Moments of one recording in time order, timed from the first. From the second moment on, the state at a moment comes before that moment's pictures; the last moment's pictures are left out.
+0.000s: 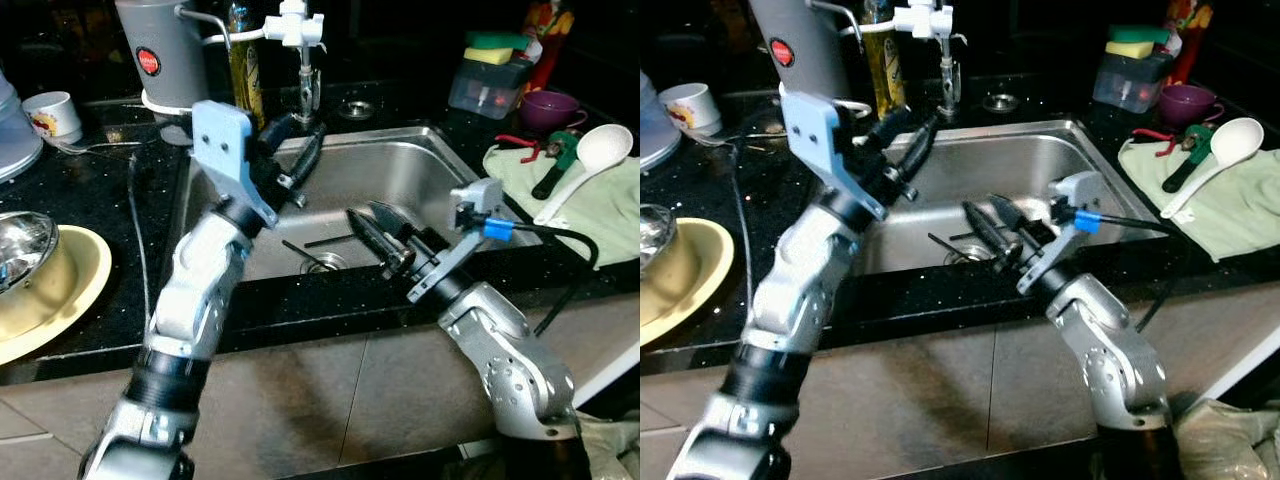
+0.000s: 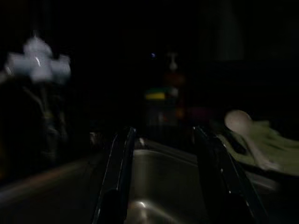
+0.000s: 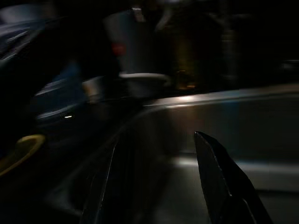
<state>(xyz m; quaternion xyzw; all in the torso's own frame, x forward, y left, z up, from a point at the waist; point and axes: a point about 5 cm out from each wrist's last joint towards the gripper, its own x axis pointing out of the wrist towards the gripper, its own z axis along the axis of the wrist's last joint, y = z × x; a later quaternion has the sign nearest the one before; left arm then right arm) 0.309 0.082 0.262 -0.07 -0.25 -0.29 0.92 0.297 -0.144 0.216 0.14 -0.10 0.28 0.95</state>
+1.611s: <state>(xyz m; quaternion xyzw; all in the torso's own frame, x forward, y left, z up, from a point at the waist) 0.277 0.127 0.243 -0.02 -0.20 -0.10 0.97 0.253 -0.150 0.203 0.27 -0.14 0.46 0.83</state>
